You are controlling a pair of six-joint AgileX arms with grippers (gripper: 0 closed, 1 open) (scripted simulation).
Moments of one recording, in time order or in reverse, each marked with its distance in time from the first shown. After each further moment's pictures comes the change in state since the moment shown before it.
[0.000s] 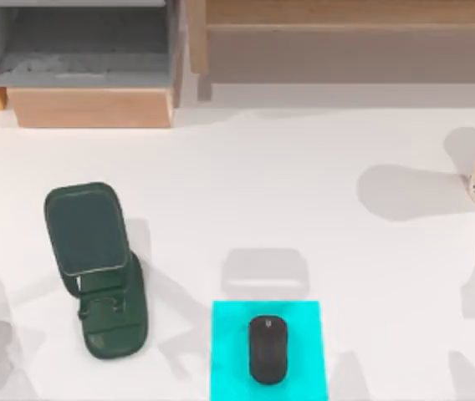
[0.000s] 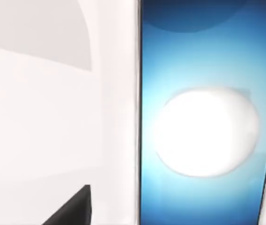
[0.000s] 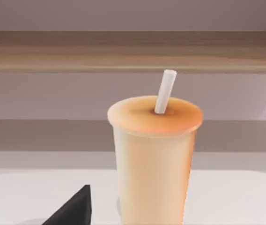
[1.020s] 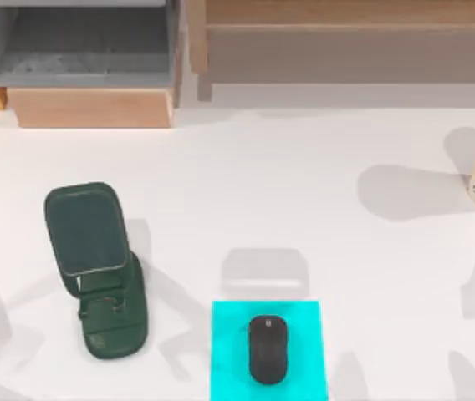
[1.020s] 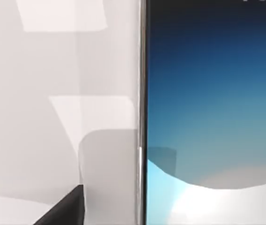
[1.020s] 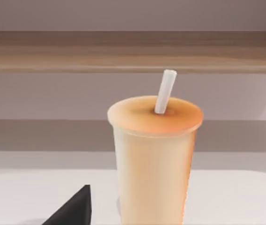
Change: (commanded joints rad) left arm 0.002 0.153 -0.162 0.315 0.000 0.005; right arm 0.000 0.000 0.000 0.000 0.000 0.000
